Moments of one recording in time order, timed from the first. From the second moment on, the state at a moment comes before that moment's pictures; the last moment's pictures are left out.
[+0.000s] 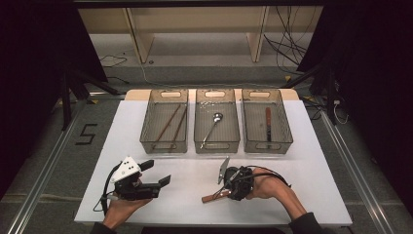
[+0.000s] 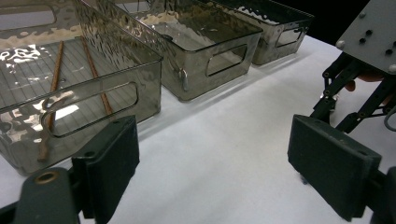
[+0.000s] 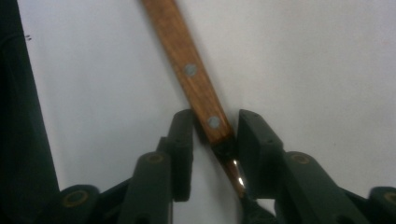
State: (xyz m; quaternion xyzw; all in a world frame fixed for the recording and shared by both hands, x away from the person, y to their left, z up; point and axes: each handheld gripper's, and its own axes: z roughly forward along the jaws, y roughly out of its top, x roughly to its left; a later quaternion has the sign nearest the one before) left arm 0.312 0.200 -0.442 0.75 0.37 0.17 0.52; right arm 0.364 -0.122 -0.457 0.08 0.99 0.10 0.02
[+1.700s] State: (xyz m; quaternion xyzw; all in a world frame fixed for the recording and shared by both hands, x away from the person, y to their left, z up) left arm 0.312 0.201 -0.441 0.74 0.37 0.18 0.52; right arm 0.417 -0.197 -0.374 0.33 0.88 0.34 0.10
